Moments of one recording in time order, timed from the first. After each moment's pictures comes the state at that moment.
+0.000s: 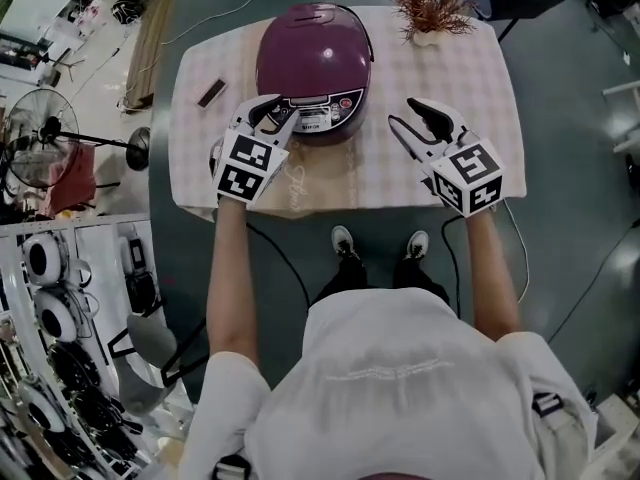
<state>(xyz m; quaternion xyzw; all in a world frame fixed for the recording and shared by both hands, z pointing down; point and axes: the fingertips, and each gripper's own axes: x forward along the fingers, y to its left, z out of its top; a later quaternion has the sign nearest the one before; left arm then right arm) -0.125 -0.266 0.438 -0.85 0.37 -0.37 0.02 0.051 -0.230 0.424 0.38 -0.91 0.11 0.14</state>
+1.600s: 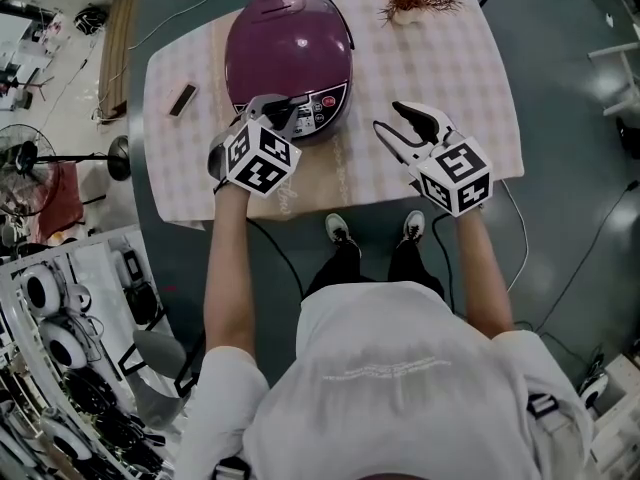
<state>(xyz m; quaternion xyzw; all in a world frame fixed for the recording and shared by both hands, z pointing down) -0.098 -0.285 0.519 -0.83 0.27 -0.49 0.06 0.047 -0.229 0.481 0.40 -0.89 0.17 0.16</state>
